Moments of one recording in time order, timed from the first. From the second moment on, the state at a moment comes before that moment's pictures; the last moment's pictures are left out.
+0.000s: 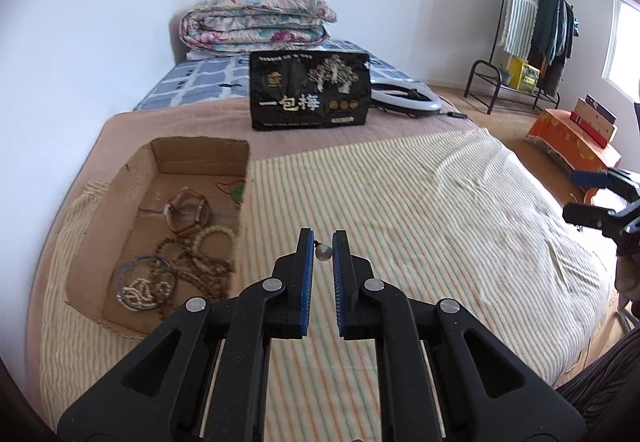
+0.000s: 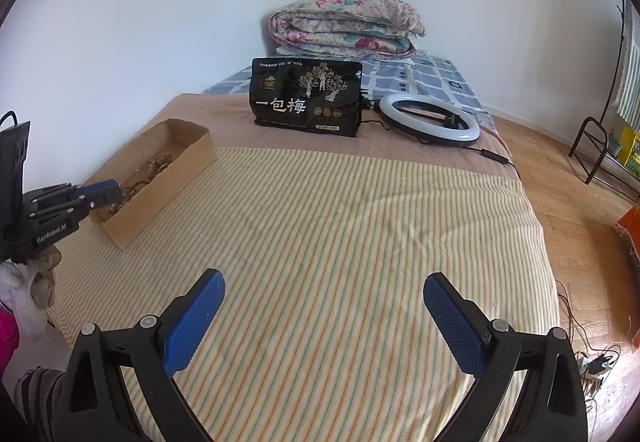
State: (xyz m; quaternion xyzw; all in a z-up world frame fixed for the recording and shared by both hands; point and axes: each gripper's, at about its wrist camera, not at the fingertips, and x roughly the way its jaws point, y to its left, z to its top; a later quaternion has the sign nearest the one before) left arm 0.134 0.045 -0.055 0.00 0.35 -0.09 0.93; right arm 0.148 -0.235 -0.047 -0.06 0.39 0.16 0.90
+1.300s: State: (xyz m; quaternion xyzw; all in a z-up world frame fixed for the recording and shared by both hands) left arm 0.131 0.154 -0.035 -0.06 0.33 0.04 0.94; right arm 0.152 -0.173 -0.047 -0.07 0.39 0.18 0.90
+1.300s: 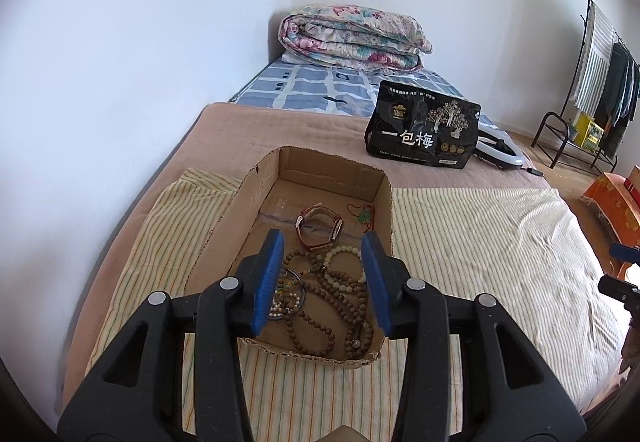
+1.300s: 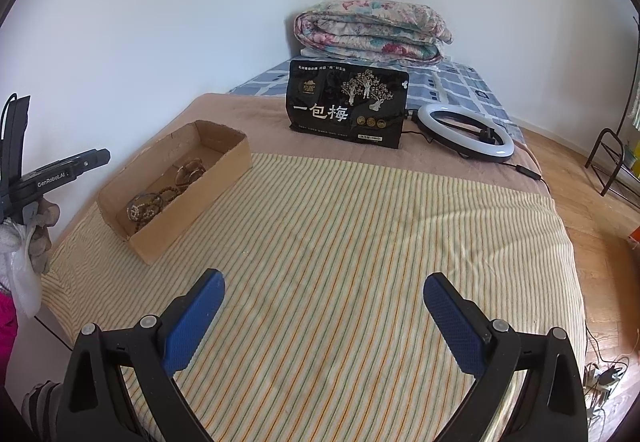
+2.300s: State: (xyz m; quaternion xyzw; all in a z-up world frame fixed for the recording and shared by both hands) left arm 0.028 0.125 0.042 -0.05 0.26 0.11 0.96; right arm 0.125 -0.119 0.003 -0.07 0.31 0.22 0.92
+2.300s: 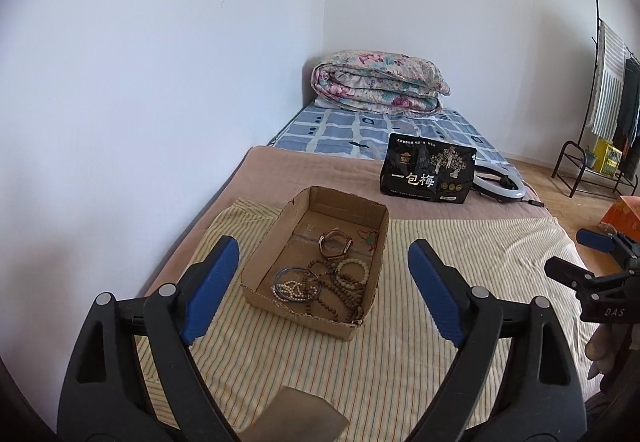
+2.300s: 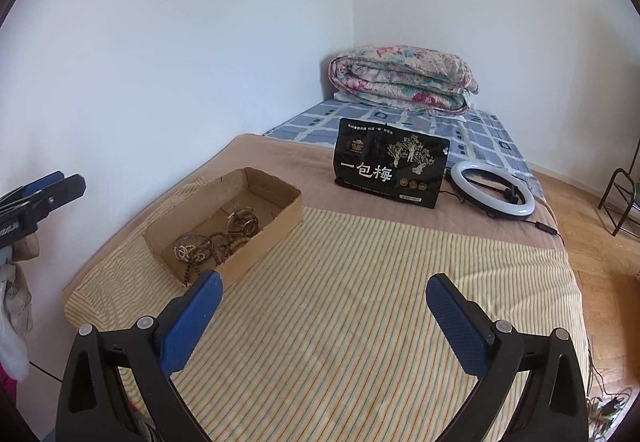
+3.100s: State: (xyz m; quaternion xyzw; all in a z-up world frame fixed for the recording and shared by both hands) left arm 0.016 0.109 0.041 -0.02 0.26 0.12 0.96; right arm 0.127 -0.131 -0.002 -0.09 0.30 0.20 0.93
